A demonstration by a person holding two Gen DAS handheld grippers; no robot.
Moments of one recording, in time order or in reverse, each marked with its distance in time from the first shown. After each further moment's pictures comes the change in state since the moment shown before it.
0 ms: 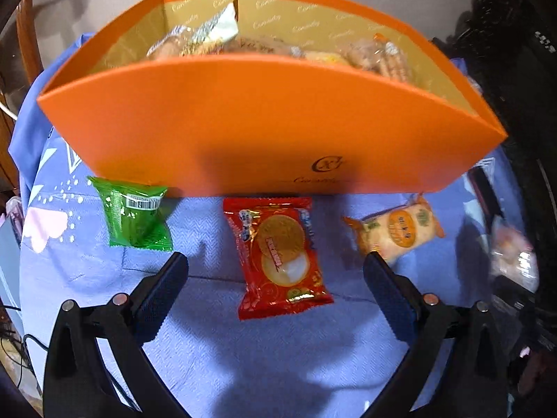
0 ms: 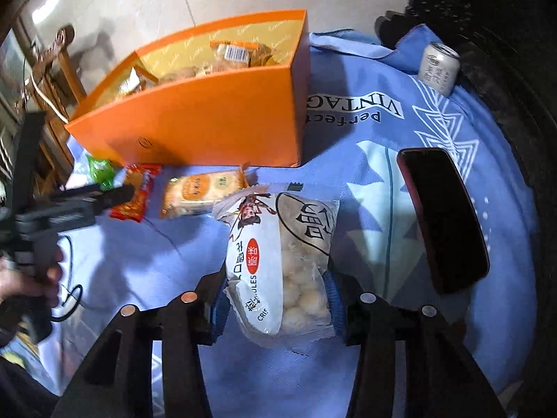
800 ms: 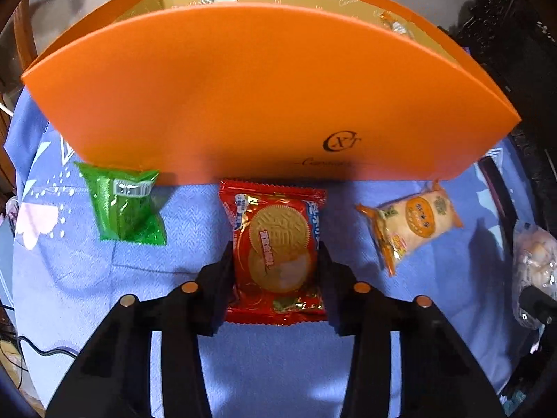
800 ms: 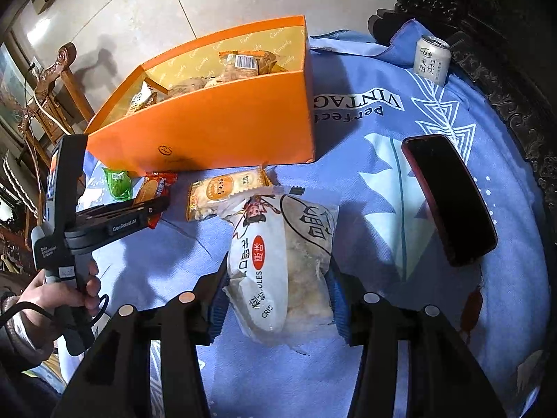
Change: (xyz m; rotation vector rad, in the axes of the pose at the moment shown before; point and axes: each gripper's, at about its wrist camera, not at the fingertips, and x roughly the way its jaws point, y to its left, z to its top) left arm 0.017 -0.010 -0.007 0.019 -0.003 -0.002; right arm -0.014 0.013 -0.010 0.063 -0.019 0.034
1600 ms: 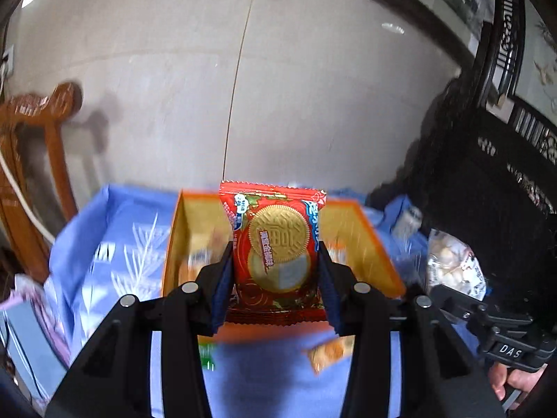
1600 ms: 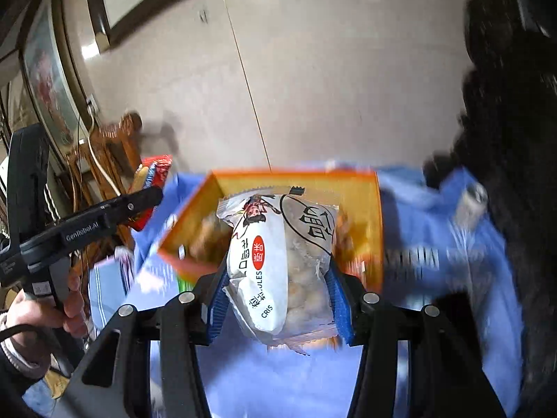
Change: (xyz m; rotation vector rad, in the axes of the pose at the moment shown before) left arm -0.206 0.015 0.108 0.004 -0.447 -0.109; right arm -0.086 0.070 0.120 -0.149 -0.335 0.123
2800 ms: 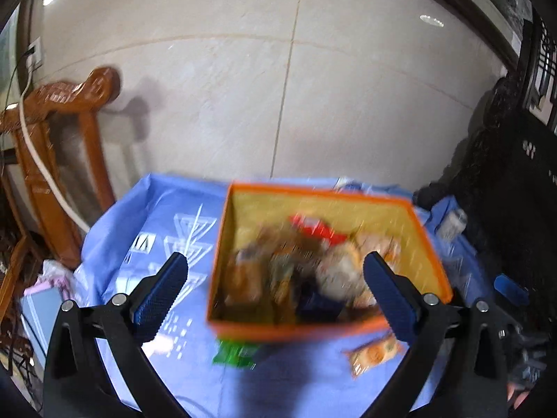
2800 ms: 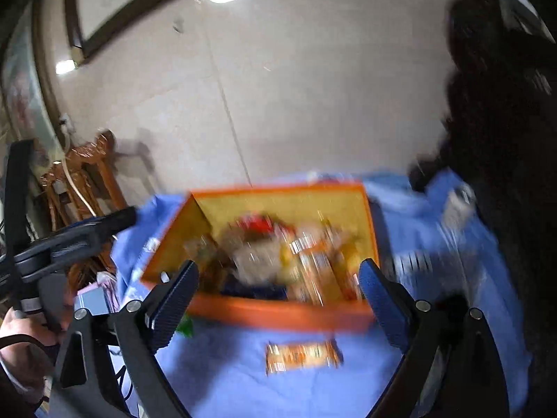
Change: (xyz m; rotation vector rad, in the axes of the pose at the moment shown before) left arm 0.012 0.045 -0.012 -0.045 0.068 0.176; right arm 0.016 0.006 -0.021 0.102 -0.007 -0.129
